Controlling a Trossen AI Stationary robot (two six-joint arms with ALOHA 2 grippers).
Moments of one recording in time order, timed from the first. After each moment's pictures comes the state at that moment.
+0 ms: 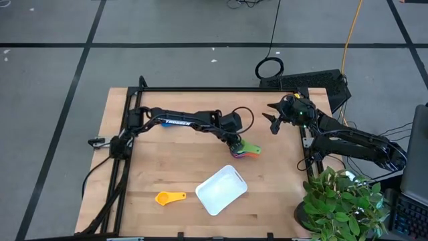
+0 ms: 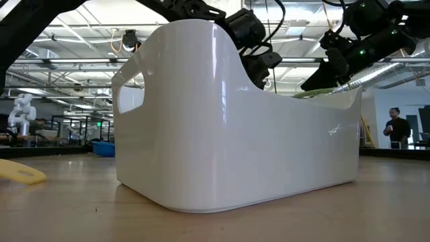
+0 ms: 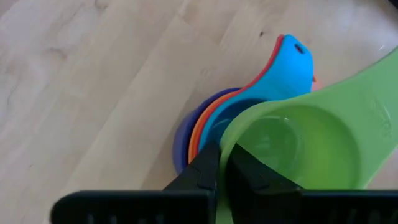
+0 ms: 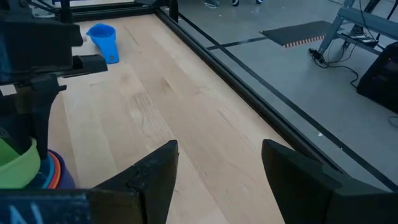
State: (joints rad) left arm 0.13 2.15 1.68 -0.47 0.14 -0.47; right arm -0.57 0.68 0.37 -0.10 0.00 -0.09
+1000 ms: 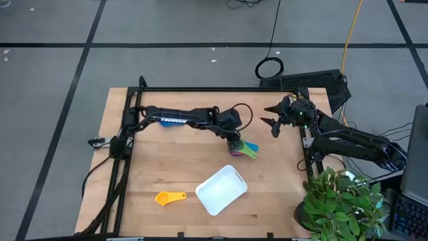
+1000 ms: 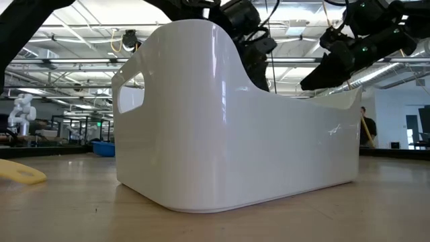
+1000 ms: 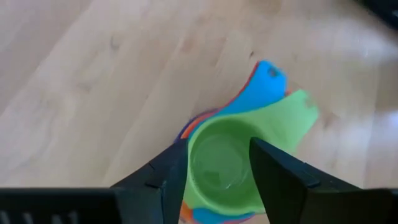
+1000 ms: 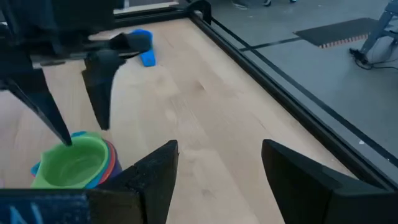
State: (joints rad) left arm 0.13 2.09 1.68 -0.48 0.11 -0.38; right arm -0.57 0.68 0.37 -0.10 -0.14 -0.06
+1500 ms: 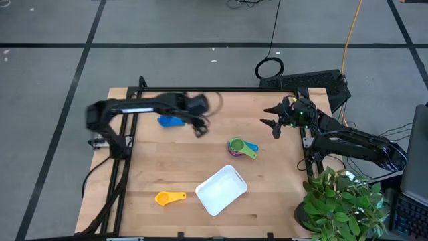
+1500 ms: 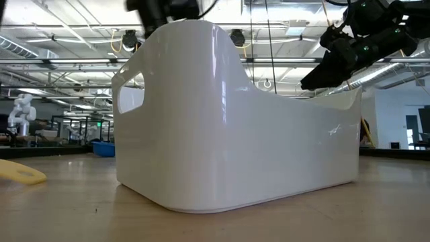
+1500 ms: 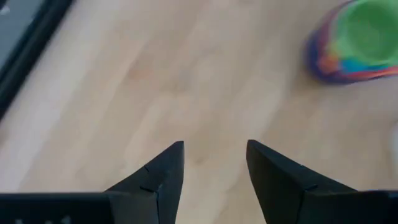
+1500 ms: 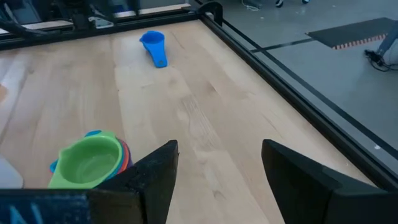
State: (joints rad) left arm 0.25 1.65 1.39 -0.88 -0.11 -0.24; right arm -0.57 0.67 0.37 -0.10 -0.19 -0.06
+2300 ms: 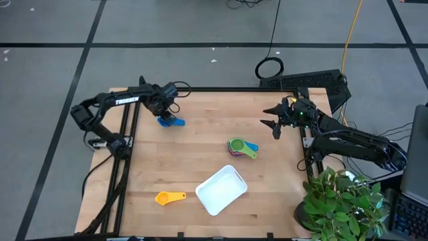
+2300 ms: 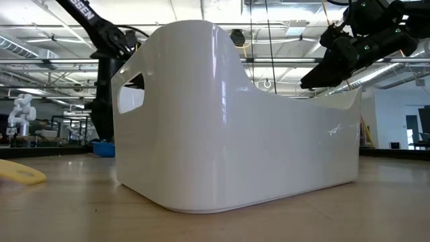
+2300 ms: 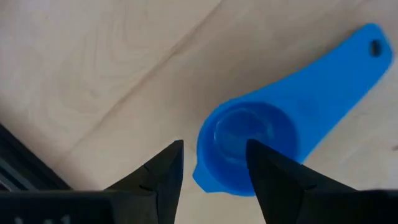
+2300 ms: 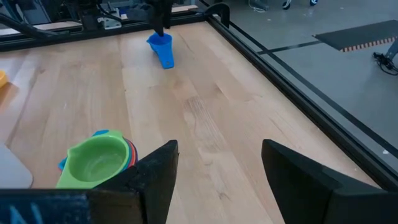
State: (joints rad) left arm 0.74 1.55 0.93 -0.89 -0.10 -0.10; right arm -0.57 0.67 0.37 -0.10 -0.21 -0.07
